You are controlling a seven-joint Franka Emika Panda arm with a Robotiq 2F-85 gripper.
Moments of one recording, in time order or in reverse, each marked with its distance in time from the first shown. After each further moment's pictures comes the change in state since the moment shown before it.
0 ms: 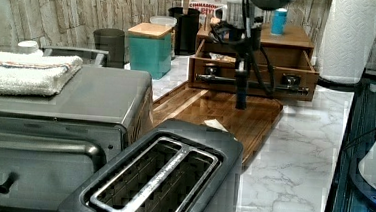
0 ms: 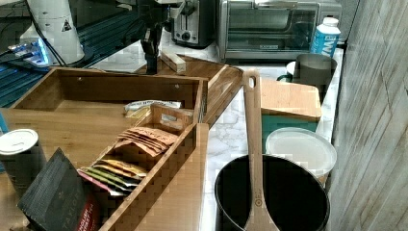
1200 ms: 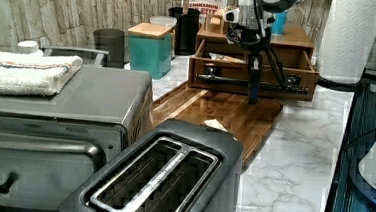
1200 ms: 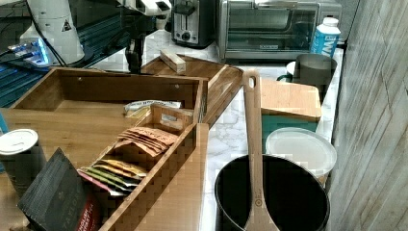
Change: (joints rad) arm -0.110 0.039 -0.046 0.031 -0.026 0.009 -0.210
